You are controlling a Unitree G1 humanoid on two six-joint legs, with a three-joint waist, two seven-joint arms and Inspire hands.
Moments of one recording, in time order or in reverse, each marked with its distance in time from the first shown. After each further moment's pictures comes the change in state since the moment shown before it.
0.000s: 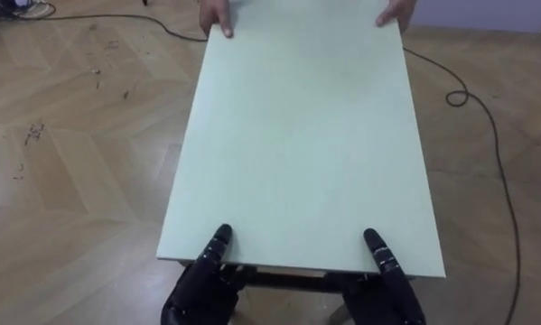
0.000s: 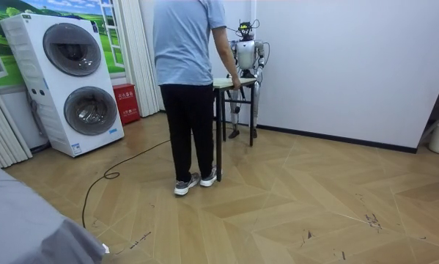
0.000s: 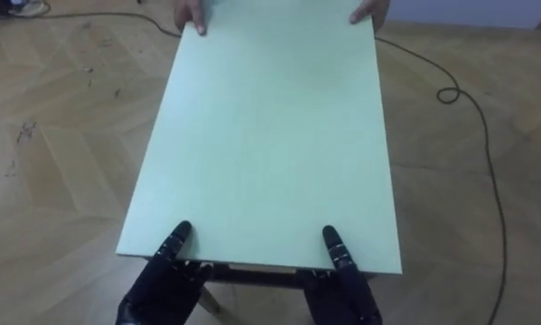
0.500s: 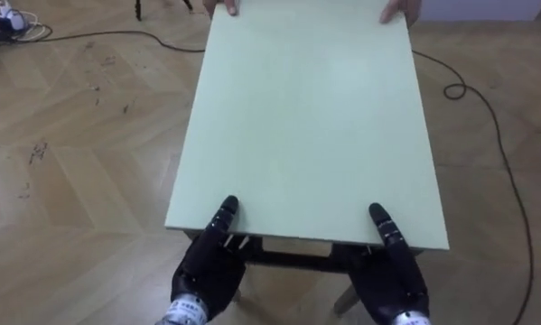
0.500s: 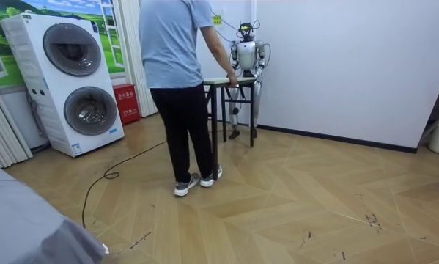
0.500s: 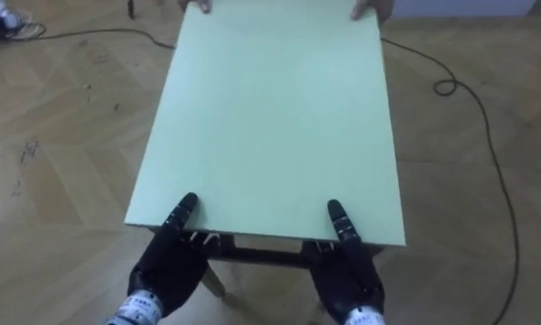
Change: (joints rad) left arm -0.121 -0.035 -0.013 0.028 0.009 0.029 0.083; right arm -0.042 0.029 -0.114 -0.001 -0.009 0.066 -0.017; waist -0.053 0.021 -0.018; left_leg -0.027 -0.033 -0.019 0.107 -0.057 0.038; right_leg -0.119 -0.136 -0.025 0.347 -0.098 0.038
